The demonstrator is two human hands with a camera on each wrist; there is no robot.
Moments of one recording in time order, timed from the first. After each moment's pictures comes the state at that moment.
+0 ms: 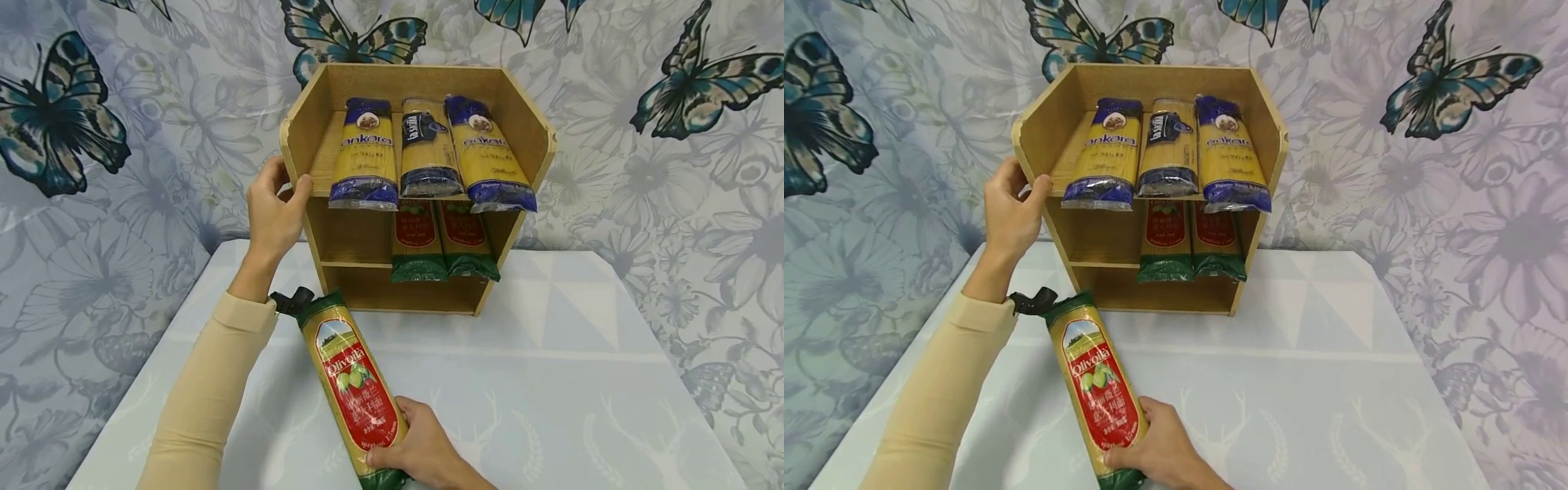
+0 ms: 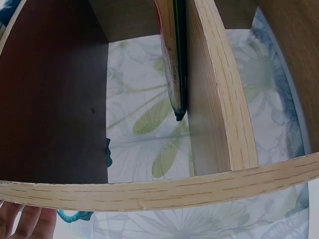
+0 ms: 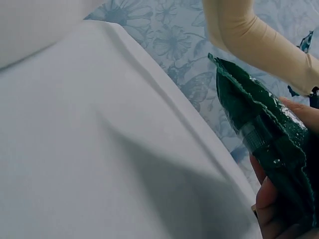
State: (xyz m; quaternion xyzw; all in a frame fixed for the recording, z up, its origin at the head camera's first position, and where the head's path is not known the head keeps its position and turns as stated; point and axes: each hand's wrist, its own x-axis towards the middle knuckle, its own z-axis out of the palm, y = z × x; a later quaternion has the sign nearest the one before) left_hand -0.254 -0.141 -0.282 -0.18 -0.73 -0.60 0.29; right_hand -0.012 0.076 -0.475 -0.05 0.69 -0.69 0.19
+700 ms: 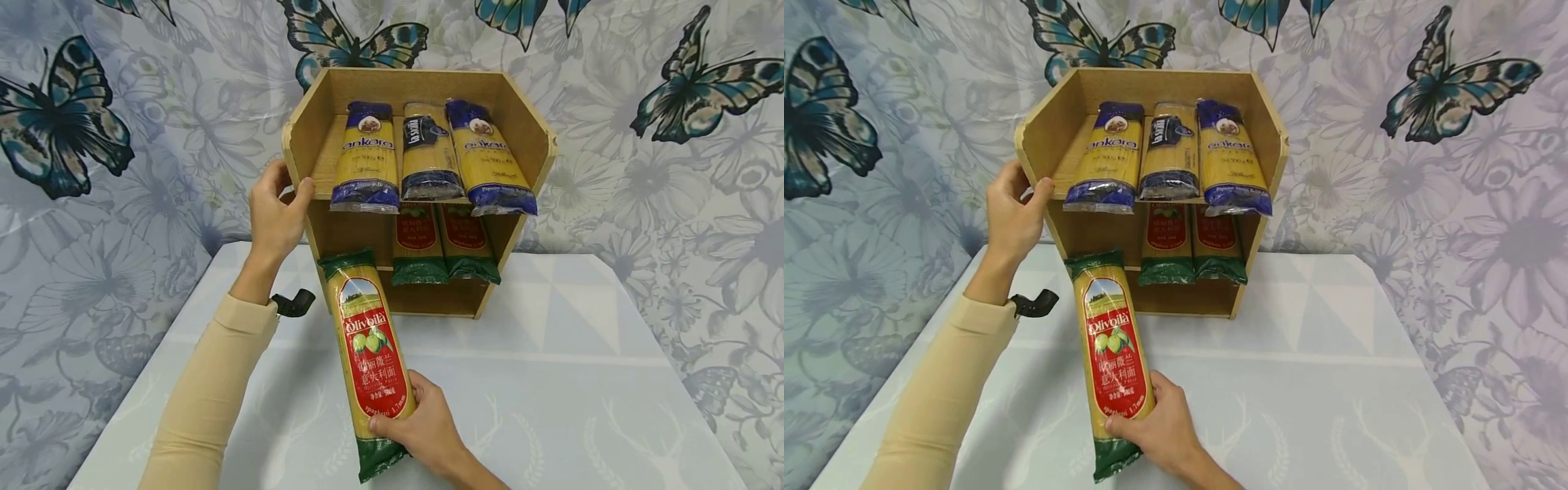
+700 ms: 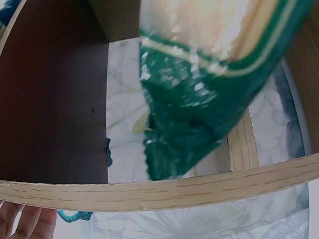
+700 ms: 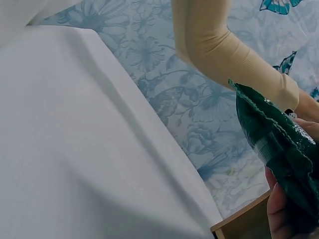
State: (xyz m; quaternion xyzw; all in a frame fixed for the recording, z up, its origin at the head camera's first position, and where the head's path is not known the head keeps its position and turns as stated) left_hand -0.254 -0.140 -0.281 -0.17 -0.73 -0.59 0.29; right_hand -0.025 0.078 -0.437 -0.02 0.67 -0.73 0.13
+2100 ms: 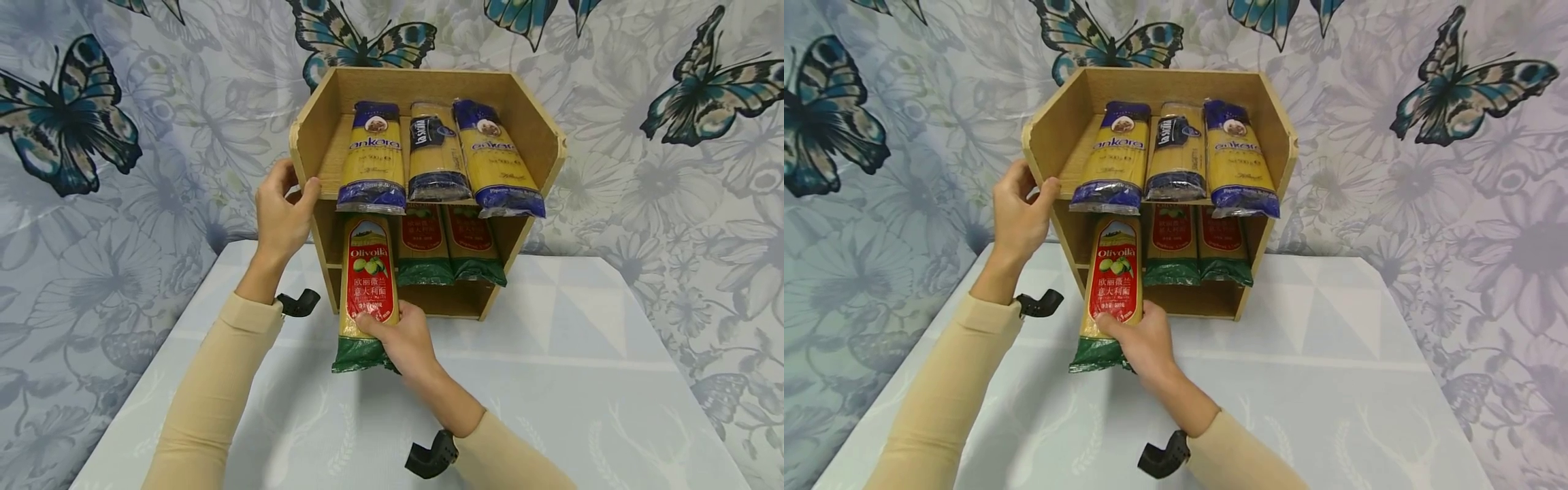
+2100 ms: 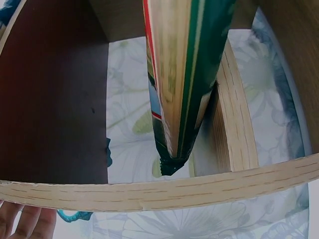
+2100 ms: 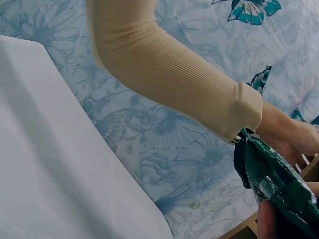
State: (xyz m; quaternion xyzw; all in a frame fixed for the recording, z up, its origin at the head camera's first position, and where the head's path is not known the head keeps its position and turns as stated) left_hand -0.253 -0.140 -0.281 -0.18 -0.73 -0.60 0.30; right_hand -0.114 0.043 -0.381 0.04 0.68 -0.73 0.04
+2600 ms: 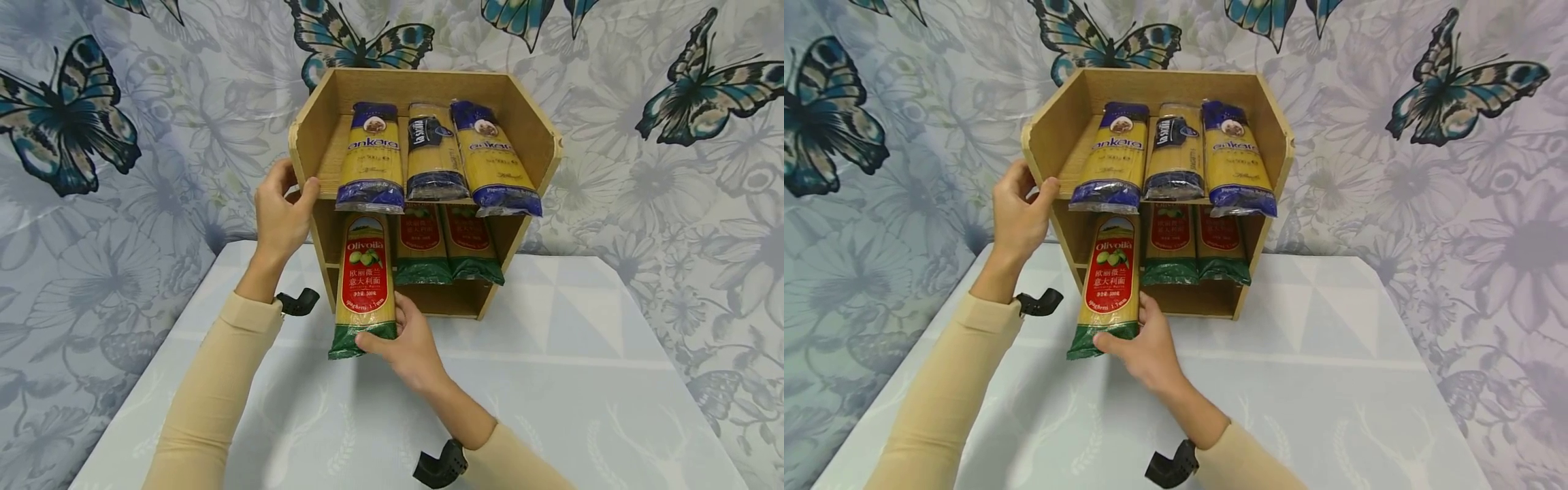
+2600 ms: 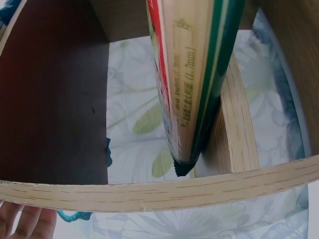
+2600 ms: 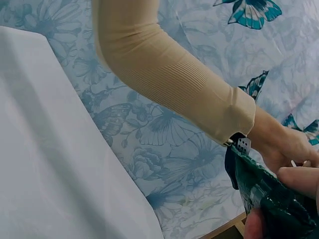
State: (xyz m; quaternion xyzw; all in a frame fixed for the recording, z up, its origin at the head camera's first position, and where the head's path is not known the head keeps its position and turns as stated) left_hand -0.253 -0.140 -0.282 -0.17 -0.73 -0.59 0.29; right_hand -0.099 0.054 -0.377 -0.04 0.69 -0.72 0.04
